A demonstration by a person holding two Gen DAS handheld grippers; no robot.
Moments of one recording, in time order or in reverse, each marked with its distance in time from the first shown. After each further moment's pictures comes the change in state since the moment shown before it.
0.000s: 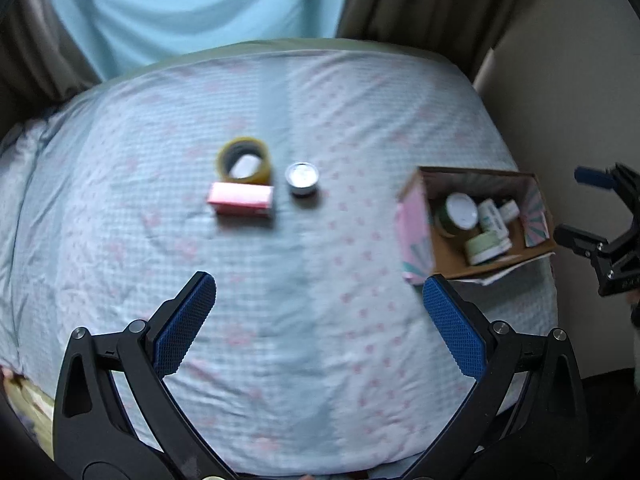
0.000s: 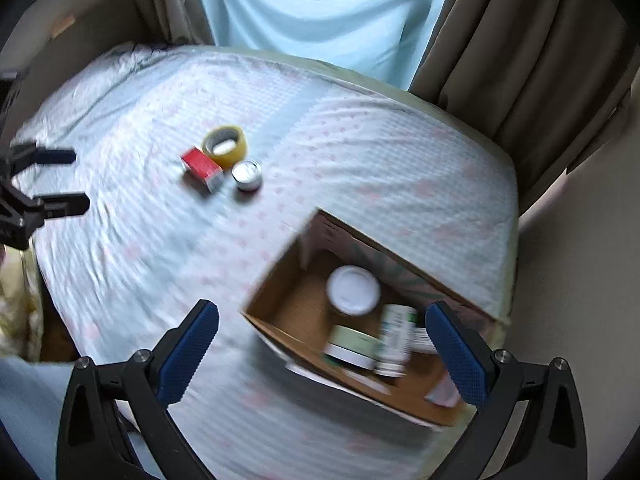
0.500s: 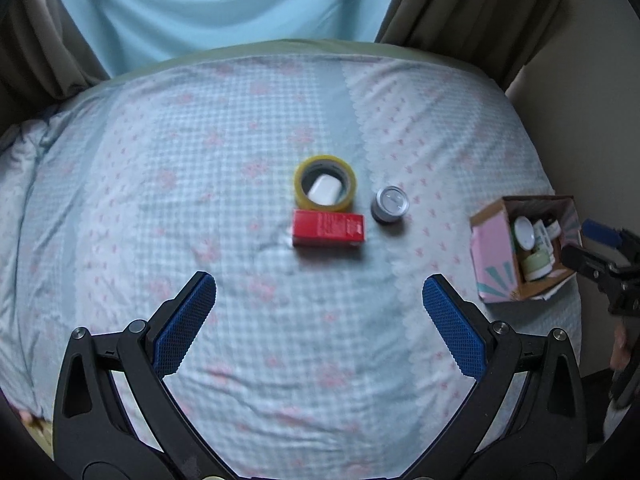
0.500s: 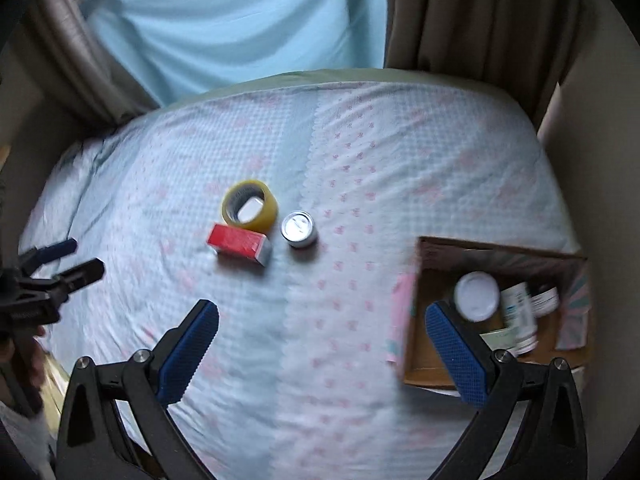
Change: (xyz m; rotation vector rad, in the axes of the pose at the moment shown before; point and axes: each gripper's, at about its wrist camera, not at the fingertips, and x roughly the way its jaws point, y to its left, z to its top) left arm 0.053 0.145 0.057 0.008 0.020 -0.022; right arm 0.063 0.086 0.077 0.421 -0.004 0.018
